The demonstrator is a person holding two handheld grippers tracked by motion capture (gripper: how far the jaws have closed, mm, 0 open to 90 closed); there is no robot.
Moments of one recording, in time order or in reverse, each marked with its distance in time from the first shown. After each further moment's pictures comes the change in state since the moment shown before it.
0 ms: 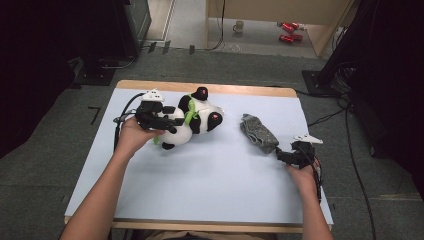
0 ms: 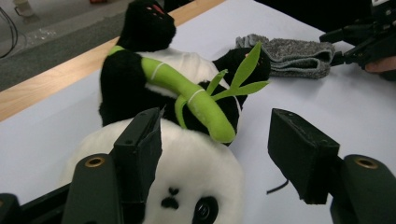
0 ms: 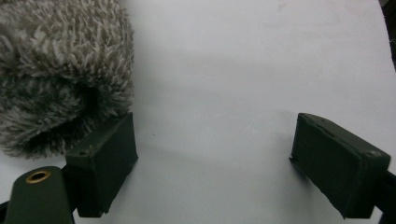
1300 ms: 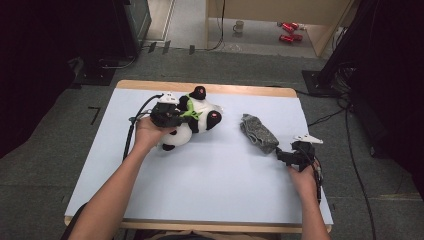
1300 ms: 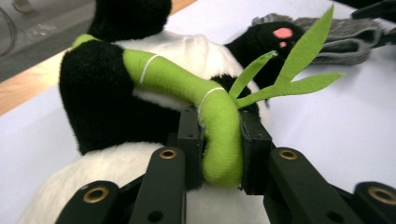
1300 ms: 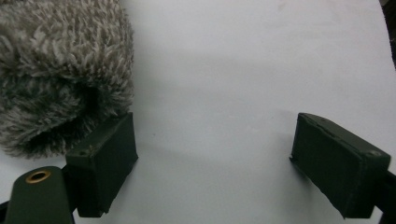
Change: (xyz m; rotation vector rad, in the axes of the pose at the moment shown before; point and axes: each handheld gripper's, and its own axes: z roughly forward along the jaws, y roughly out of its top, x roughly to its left) left arm 0.010 -0.005 0.041 0.033 0.016 0.032; right arm 0.000 0.000 0.000 0.001 0.002 0.004
